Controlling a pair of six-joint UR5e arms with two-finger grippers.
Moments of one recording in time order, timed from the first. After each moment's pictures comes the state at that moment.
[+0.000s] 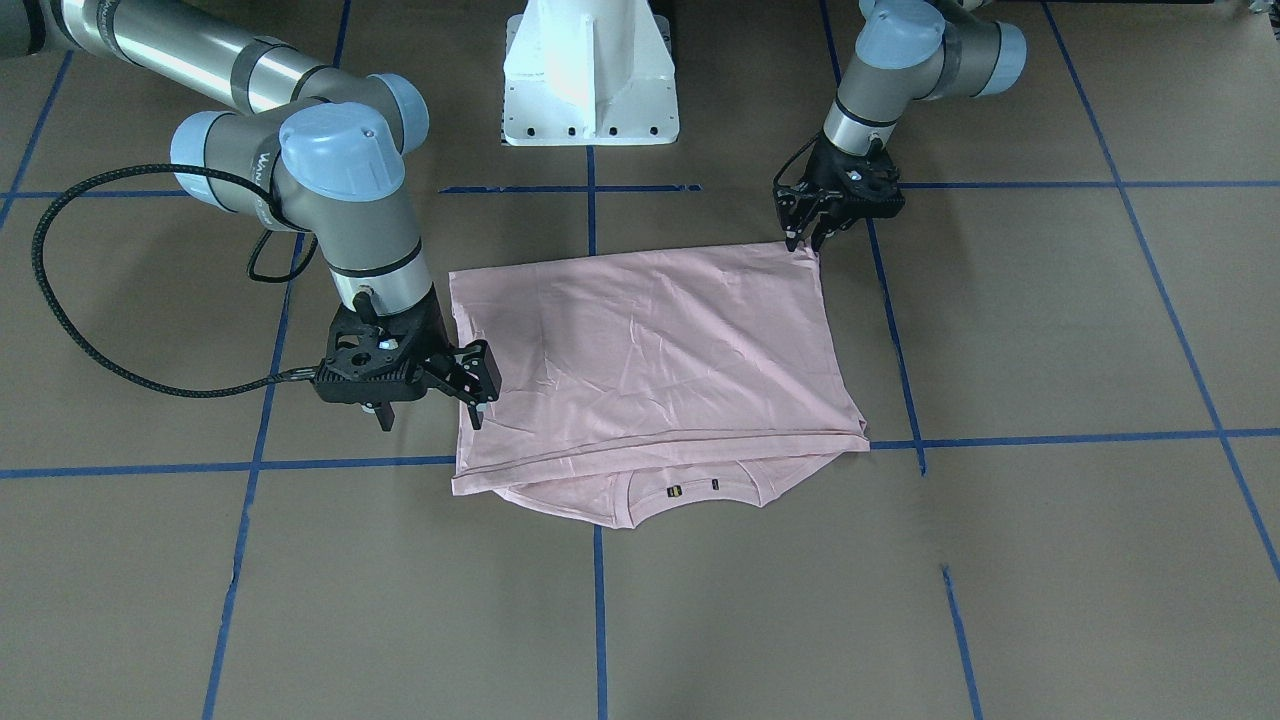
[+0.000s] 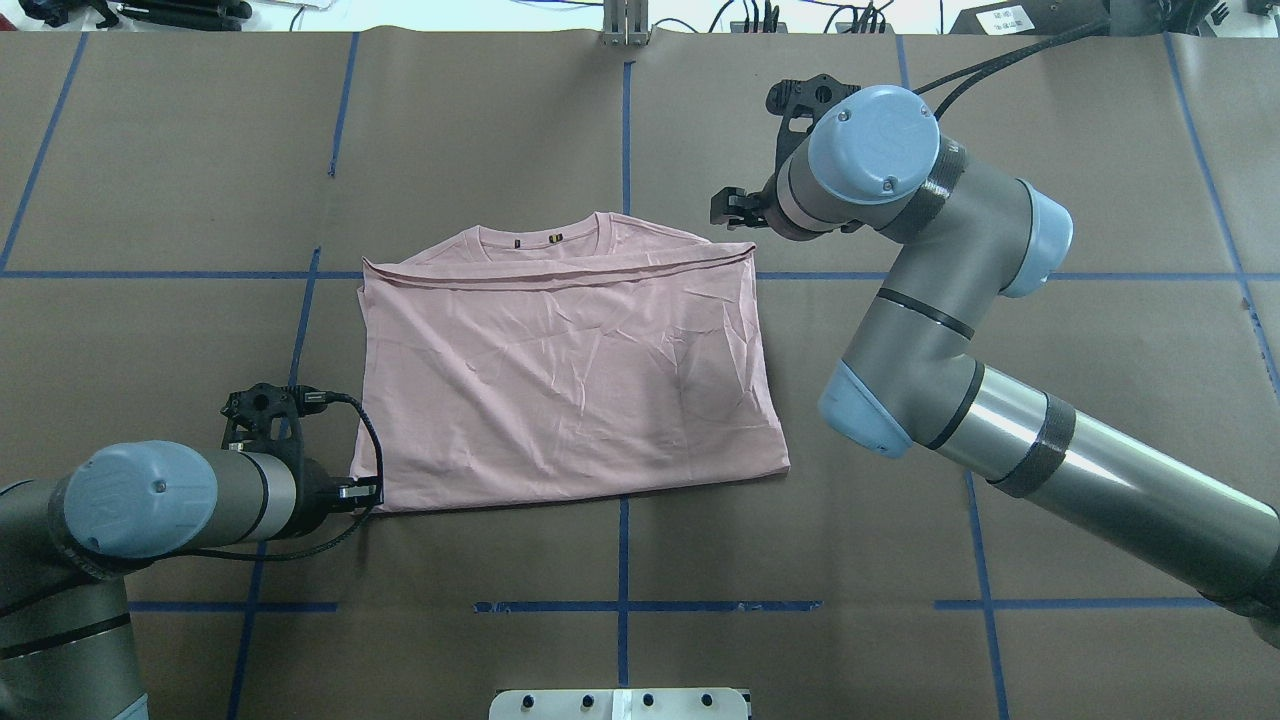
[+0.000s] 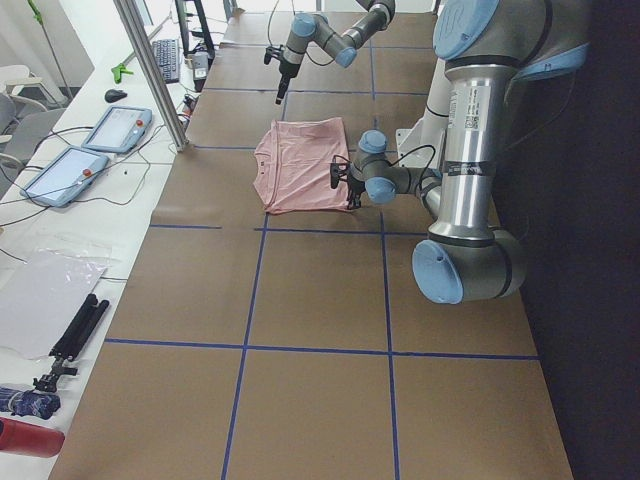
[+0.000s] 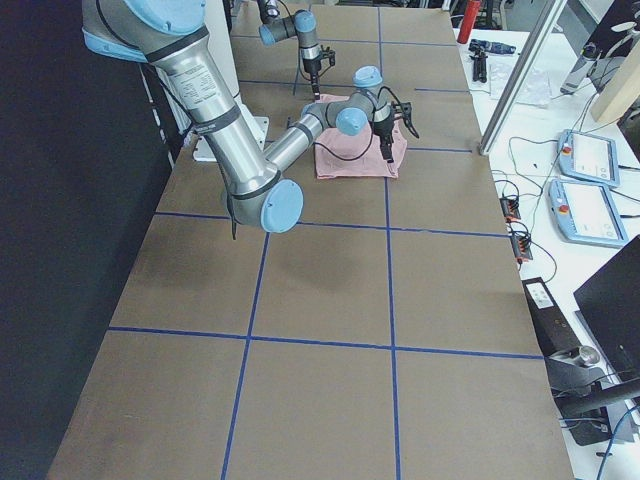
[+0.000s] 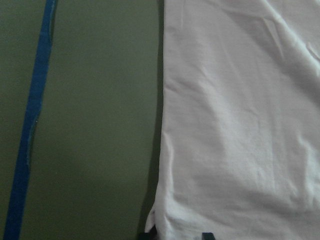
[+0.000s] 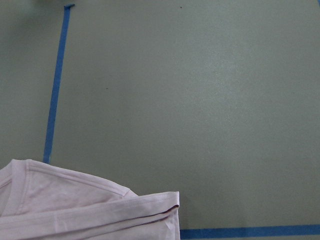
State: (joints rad) left arm -0.35 -1.64 -1.94 -2.06 -1.67 -1.42; right arm 0.70 -0.94 1.59 -1.35 1.72 1.16
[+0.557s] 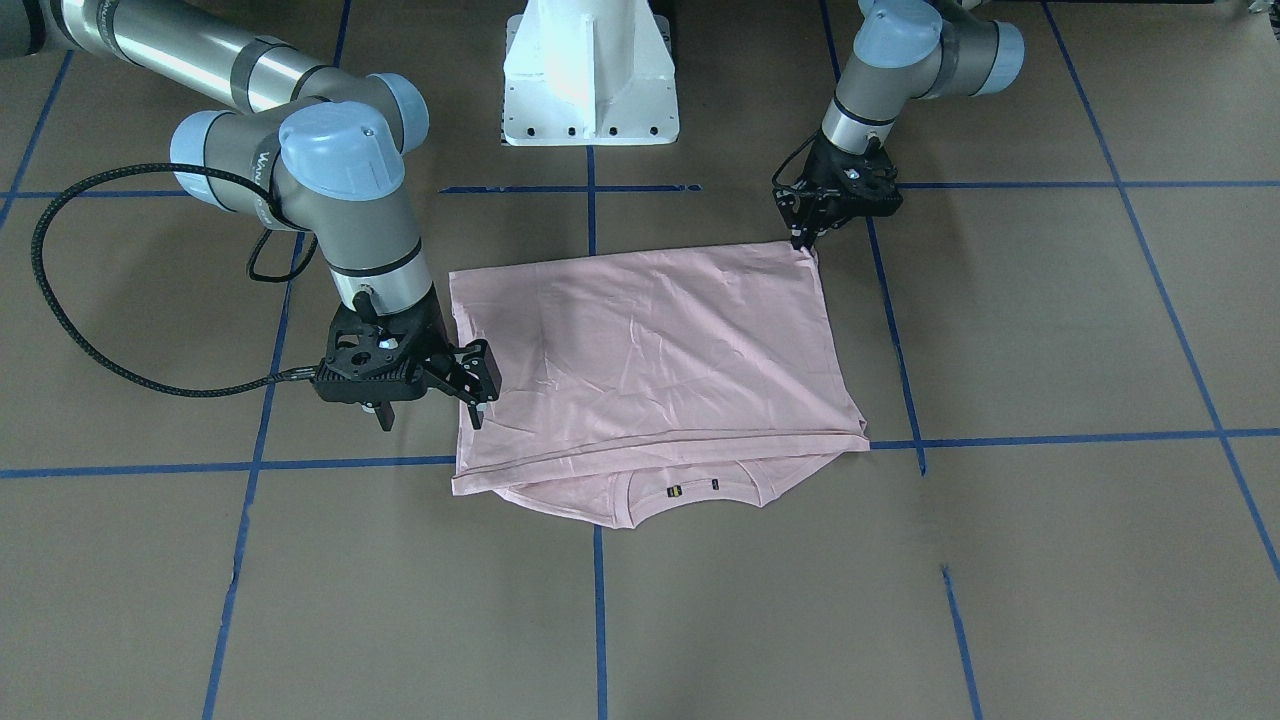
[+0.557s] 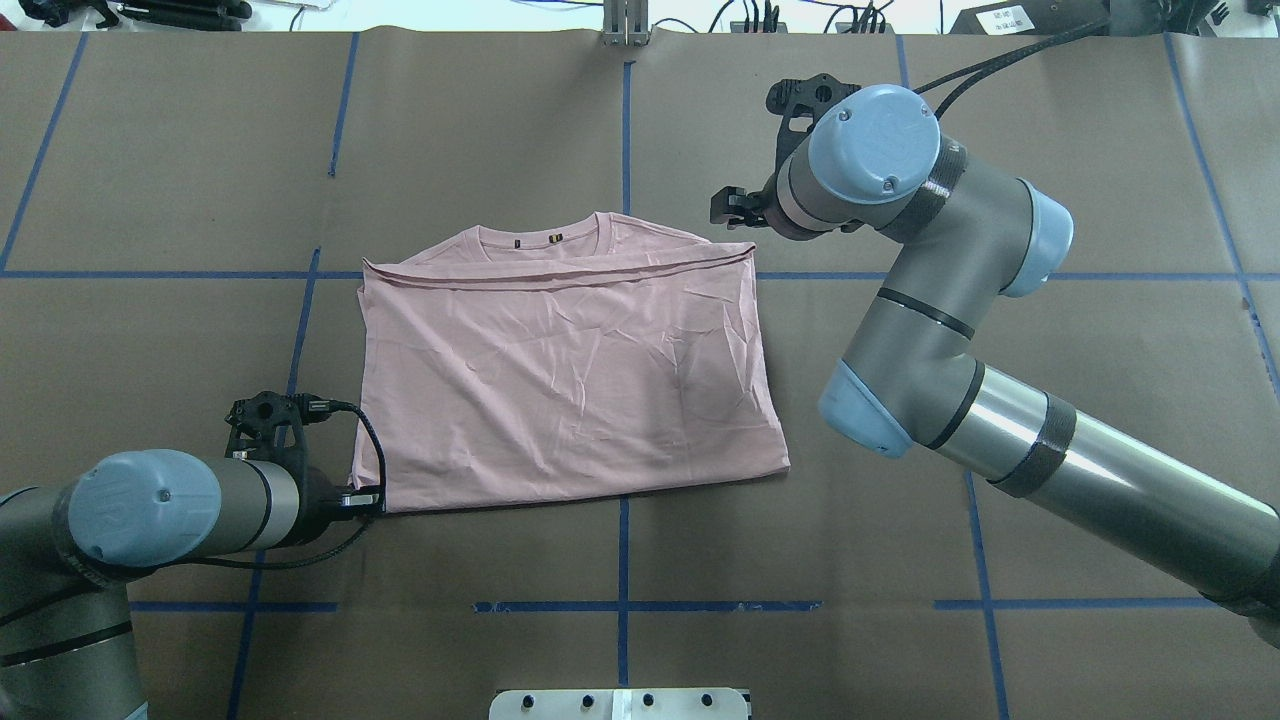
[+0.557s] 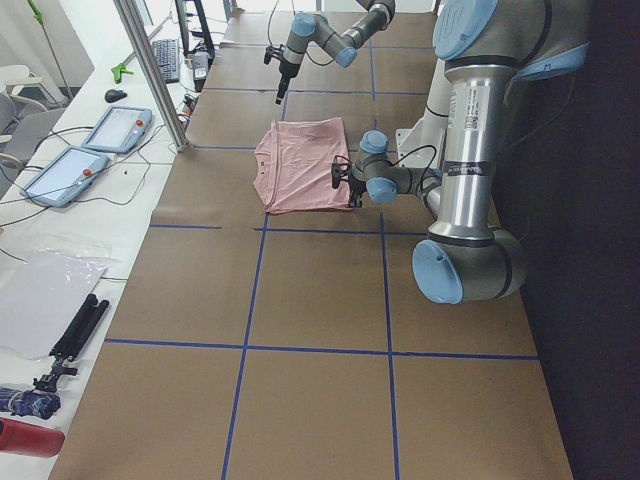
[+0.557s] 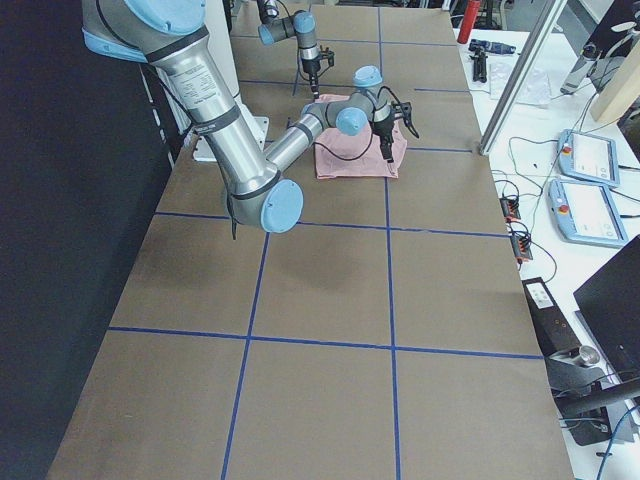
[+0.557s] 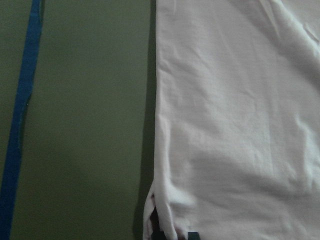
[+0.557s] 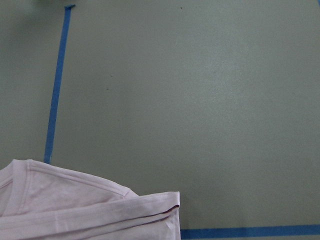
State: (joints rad) left arm -0.35 -1.63 -1.94 -2.06 -1.67 -1.42; right arm 0.70 -0.94 1.59 -1.35 1.72 1.16
